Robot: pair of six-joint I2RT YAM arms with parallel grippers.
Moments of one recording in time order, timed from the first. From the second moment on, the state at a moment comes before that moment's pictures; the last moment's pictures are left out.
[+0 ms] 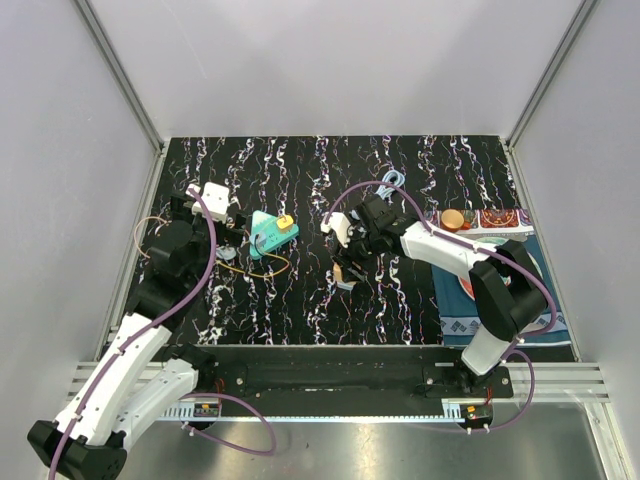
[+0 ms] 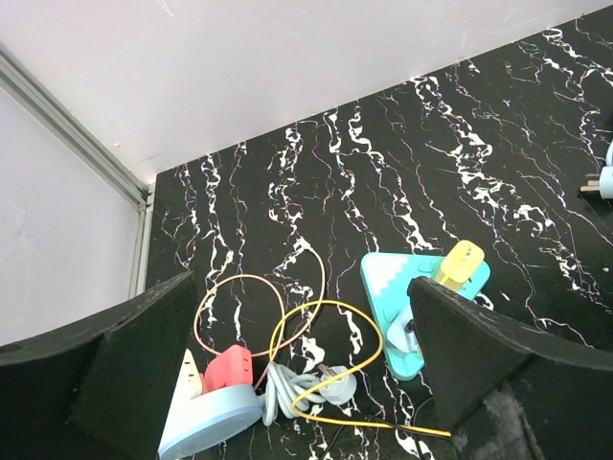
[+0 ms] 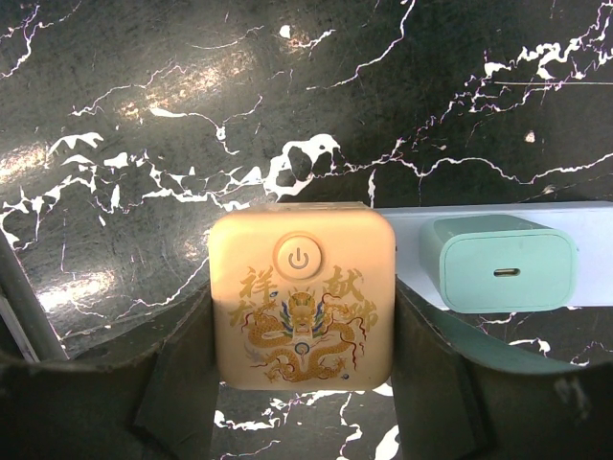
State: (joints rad) left arm -0.40 0.71 0.77 -0.15 -0.25 0.26; right arm 0.63 1.70 1.09 -0.46 -0.41 -0.45
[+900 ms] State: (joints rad) left arm -0.40 0.71 0.76 -0.14 -0.25 0.27; right arm 0.63 1.72 1.23 -0.72 -0.34 -0.39
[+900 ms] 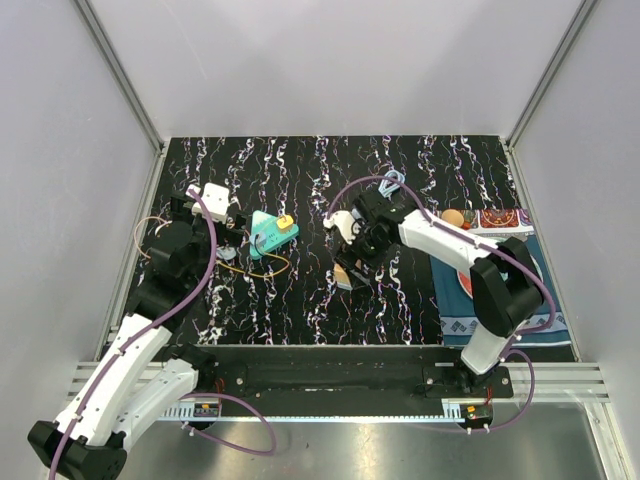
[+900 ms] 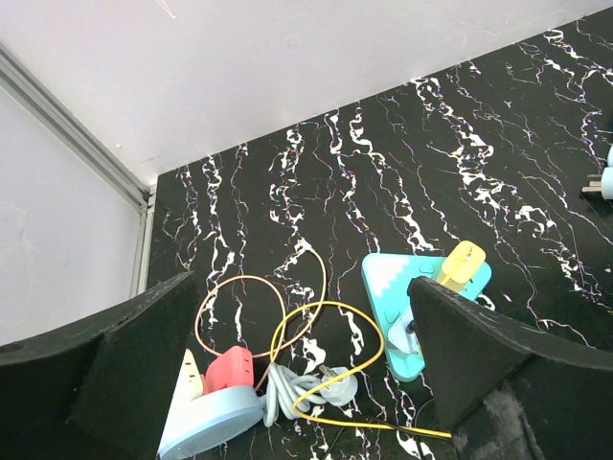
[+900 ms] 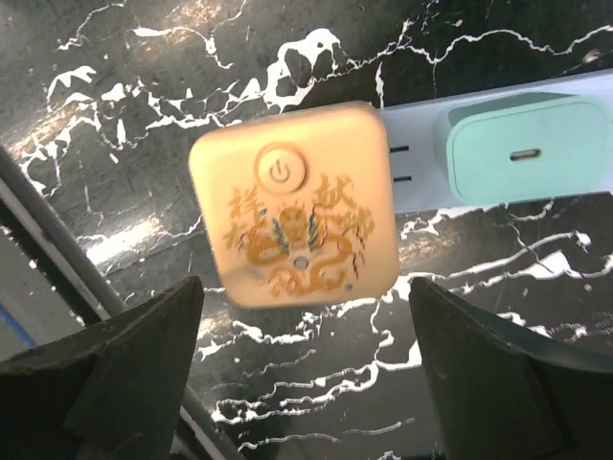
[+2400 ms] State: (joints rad) left arm -0.40 0.66 0.74 -0.11 -0.30 0.28; right arm 0.82 2.09 1.80 -1.20 -0.02 -0.40
